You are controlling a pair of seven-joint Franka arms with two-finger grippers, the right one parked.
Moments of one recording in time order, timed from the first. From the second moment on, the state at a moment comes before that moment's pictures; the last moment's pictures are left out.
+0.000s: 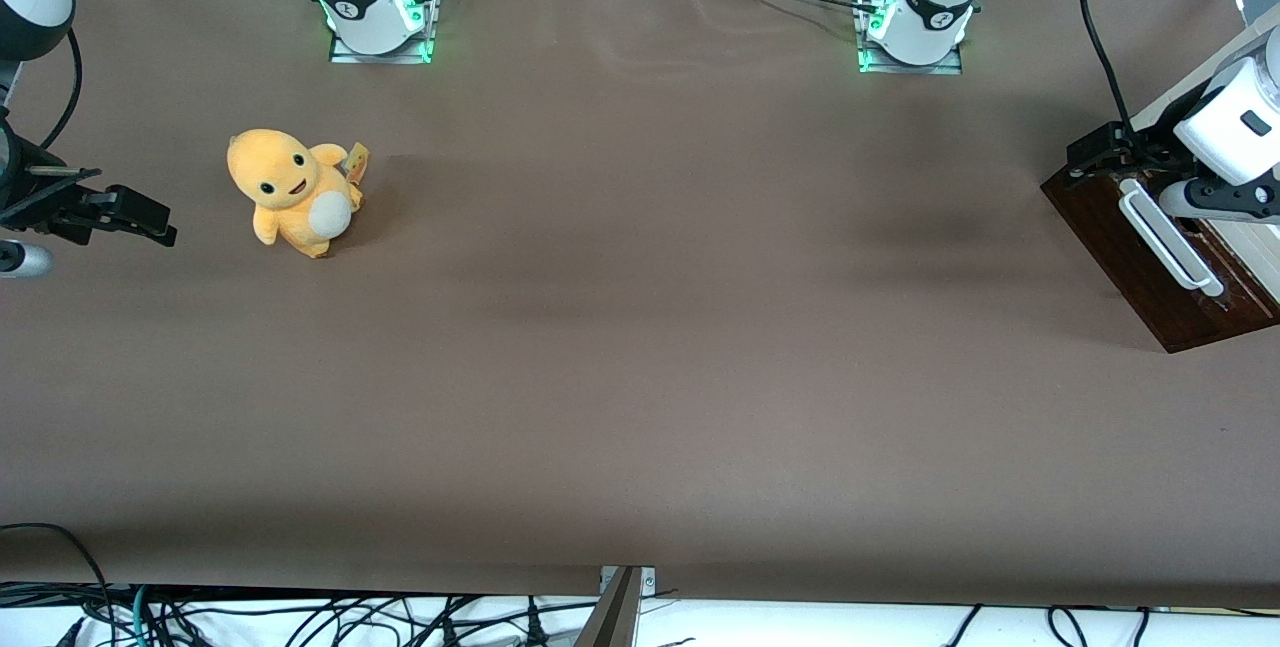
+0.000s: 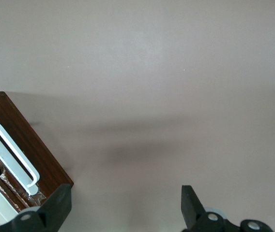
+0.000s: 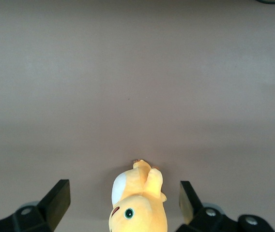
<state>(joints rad) 0.01 0.02 -0.02 -1.63 -0.02 1.56 0.05</state>
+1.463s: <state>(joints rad) 0.01 0.16 -0.02 -1.66 0.07 1.54 -0.11</state>
